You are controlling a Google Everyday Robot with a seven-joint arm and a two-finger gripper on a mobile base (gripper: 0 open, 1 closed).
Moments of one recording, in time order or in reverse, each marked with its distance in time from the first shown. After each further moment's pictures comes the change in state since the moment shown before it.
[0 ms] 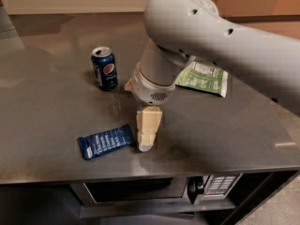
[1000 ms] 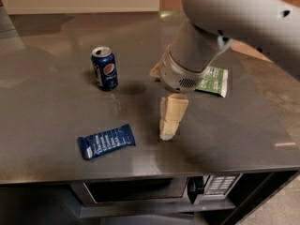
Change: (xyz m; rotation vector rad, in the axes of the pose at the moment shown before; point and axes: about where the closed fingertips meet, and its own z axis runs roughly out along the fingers) arm 0.044 0.002 -0.055 0.080 0.028 0.114
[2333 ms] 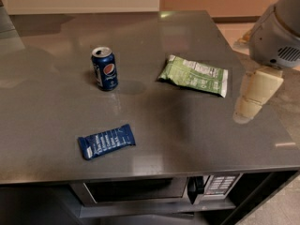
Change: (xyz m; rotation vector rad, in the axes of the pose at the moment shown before) arm 0.114 0.027 -0.136 0.168 0.150 0.293
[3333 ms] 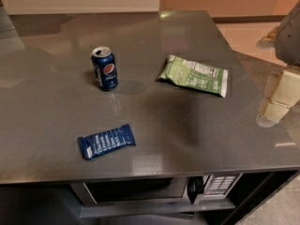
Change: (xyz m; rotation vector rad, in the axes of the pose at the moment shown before) arm 0.030 0.008 -0.025 0.021 0.053 0.053
